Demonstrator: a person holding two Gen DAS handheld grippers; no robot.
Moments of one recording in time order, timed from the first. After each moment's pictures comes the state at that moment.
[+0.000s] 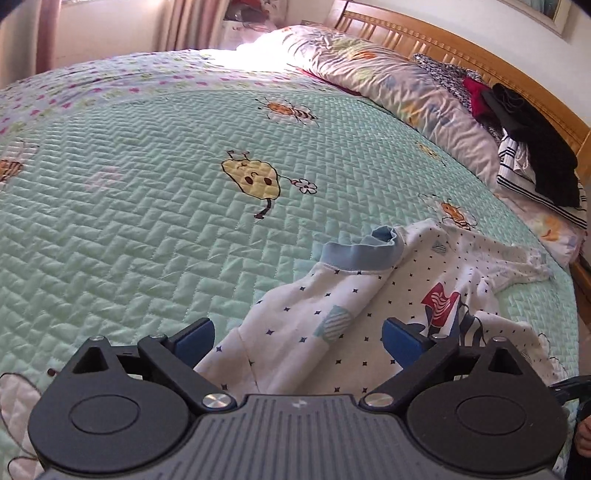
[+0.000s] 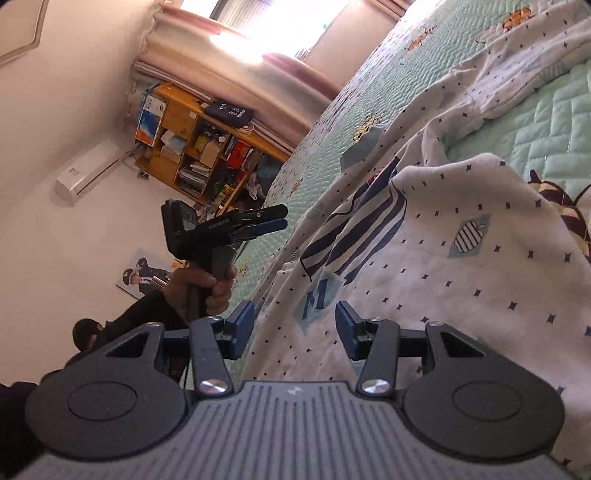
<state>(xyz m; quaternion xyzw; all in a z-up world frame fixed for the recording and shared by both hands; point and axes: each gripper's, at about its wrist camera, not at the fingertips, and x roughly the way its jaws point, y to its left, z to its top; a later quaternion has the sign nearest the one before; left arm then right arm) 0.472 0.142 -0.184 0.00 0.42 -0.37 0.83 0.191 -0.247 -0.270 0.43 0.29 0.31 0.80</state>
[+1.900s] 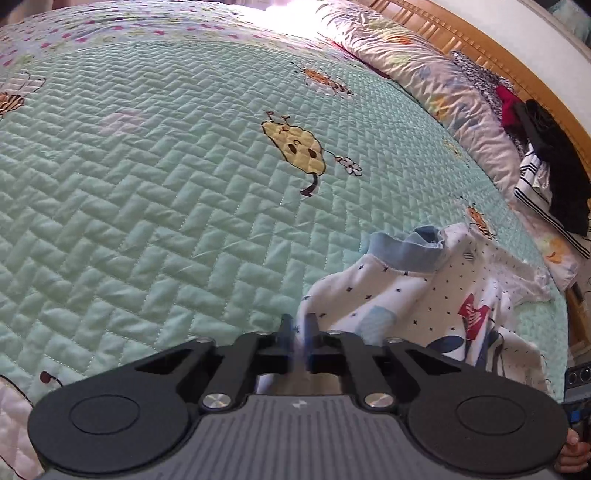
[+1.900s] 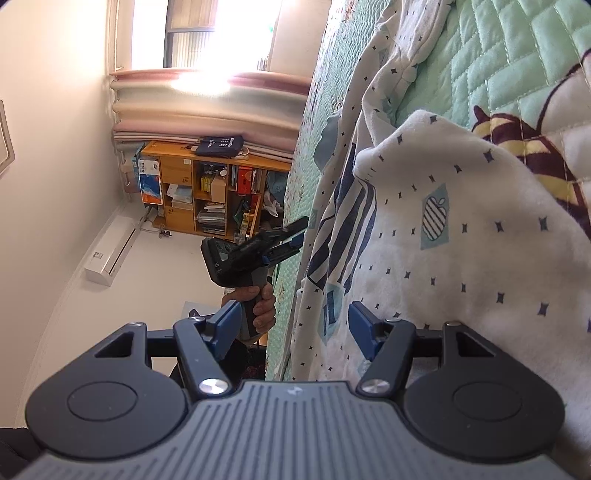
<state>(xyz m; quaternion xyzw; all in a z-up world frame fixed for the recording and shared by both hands) 0.515 0.152 -0.215 -0.05 0.48 -0.33 0.81 0.207 -0.262 -0.307 0.58 0.30 0.30 0.70</state>
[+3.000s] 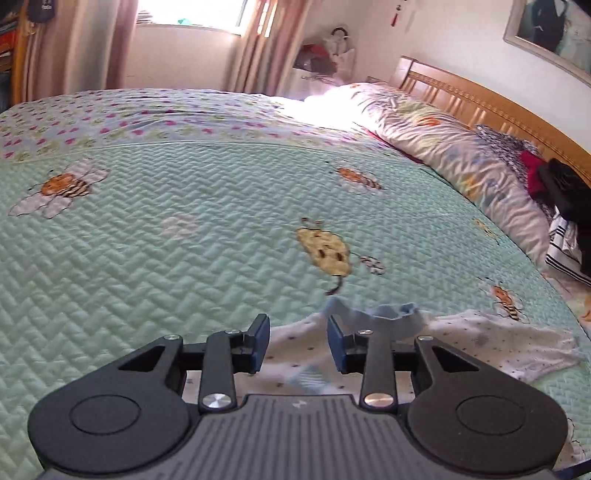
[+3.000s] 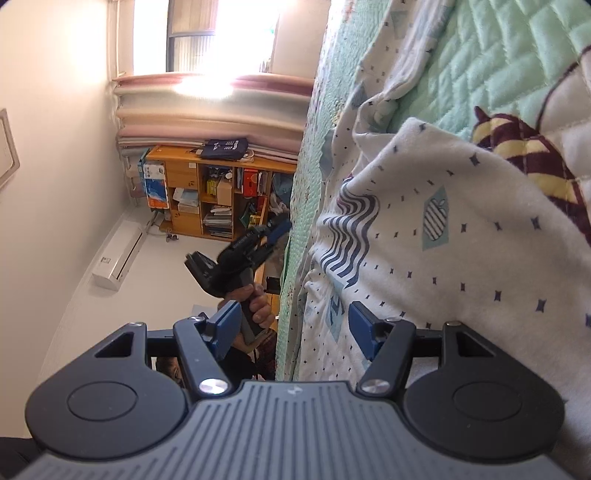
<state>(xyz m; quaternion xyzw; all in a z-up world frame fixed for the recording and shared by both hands) 0.479 0.146 -0.156 -0.04 0.36 -0.26 0.90 0.206 -0.264 -0.304 0.57 0.29 0.31 0.70</state>
